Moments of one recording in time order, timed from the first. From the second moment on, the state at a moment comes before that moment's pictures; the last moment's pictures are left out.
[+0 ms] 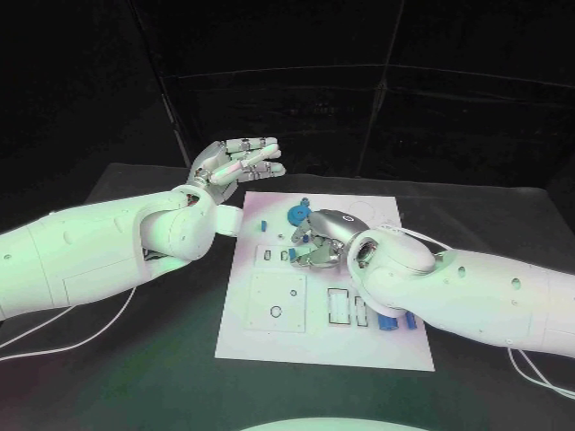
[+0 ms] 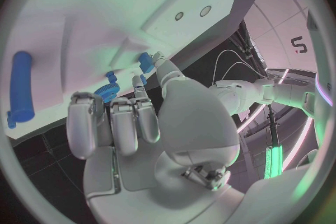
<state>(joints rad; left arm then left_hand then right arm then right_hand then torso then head) 1.29 -0.80 -0.11 1.47 0.14 -0.29 0.55 1.44 0.04 -0.05 0.05 0.04 0.87 0.22 0.11 0.07 0.99 0.19 0.12 0.06 1.10 0.13 0.18 0.12 0.18 0.98 0.24 0.16 0.07 1.18 -0.56 -0.10 1.53 -1.48 -0.36 -0.35 1.31 -0.07 0.09 0.01 0.16 0.90 0.18 0.08 0.07 1.47 0.09 1.54 1.31 1.47 0.01 1.57 1.31 0.03 1.47 0.11 1.48 1.31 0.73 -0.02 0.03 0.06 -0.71</state>
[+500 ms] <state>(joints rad) 1.29 -0.83 -0.11 1.46 0.02 -0.24 0.41 1.41 0.07 -0.07 0.06 0.05 1.02 0.16 0.14 0.08 1.25 0.08 0.18 0.09 1.45 0.01 0.40 0.26 0.18 1.26 0.13 0.31 0.14 1.24 -0.81 -0.10 1.68 -1.23 -0.43 -0.07 1.36 -0.07 0.03 0.05 0.26 0.89 0.18 0.09 0.07 1.26 0.09 1.21 1.20 1.47 0.01 1.57 1.31 0.13 1.24 0.12 1.16 0.87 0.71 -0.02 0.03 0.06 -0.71</state>
